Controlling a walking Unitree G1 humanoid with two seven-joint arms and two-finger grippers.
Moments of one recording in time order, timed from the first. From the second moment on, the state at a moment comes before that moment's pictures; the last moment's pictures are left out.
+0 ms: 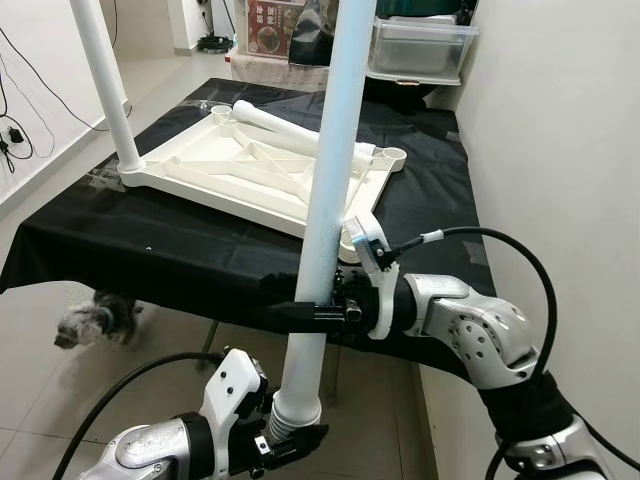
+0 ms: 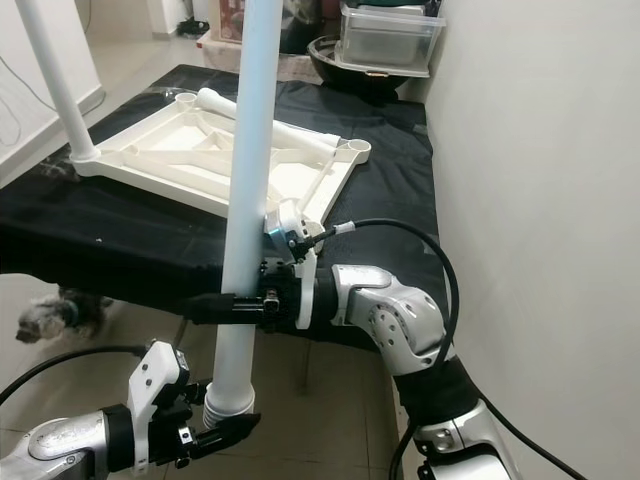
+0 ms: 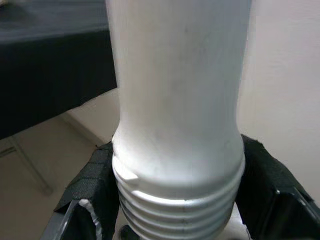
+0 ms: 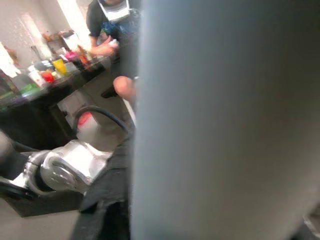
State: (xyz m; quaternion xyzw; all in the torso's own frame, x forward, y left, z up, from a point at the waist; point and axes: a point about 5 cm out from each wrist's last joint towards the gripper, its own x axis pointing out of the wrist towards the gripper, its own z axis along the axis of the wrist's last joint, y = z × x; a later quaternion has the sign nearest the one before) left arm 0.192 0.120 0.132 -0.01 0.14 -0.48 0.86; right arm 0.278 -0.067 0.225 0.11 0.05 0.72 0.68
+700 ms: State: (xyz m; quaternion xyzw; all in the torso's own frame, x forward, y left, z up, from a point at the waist) left arm 0.202 0.122 0.135 -0.03 0.12 -0.43 0.90; right arm 0.289 -0.080 0.226 0.10 0.04 0.69 0.71
